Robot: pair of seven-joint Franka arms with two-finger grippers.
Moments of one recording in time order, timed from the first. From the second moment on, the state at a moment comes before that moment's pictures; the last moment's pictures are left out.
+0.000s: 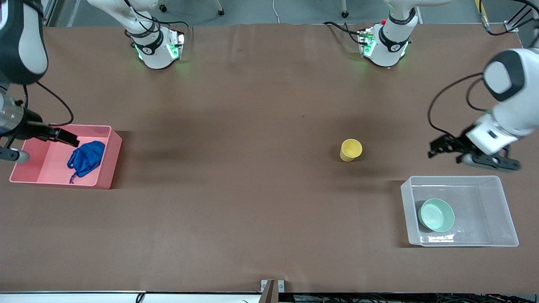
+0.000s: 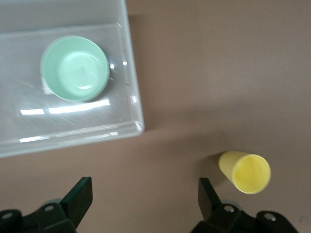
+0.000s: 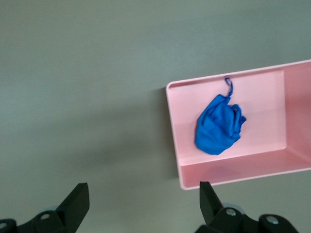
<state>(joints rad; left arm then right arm) -0.02 0.04 -0.01 -2.05 -0.18 2.18 0.22 -0.08 0.04 -0.01 -1.75 0.00 1.74 0.13</state>
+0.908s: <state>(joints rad) -0.03 0.19 -0.26 -2.32 -0.15 2.58 0.07 -0.09 -0.05 -0.03 -1.50 0.00 1.42 0.00</state>
